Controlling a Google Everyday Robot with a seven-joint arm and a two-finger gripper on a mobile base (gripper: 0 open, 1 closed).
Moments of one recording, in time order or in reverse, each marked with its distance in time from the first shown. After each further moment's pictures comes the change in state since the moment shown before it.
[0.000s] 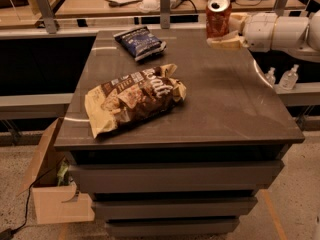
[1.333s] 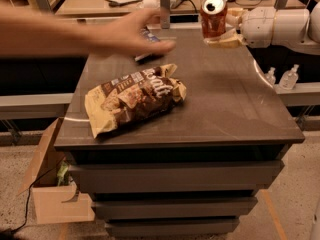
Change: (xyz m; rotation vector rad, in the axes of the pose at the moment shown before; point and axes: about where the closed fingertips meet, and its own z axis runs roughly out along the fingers) arm -0.027 0.013 0.002 -0.076 -0.028 -0.153
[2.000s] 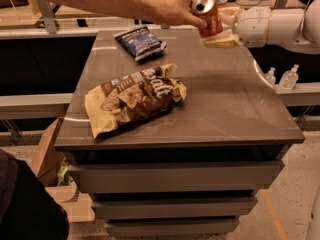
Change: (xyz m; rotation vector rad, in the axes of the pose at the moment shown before) arm -0.001 0.002 0.008 -0.010 -0.008 0.002
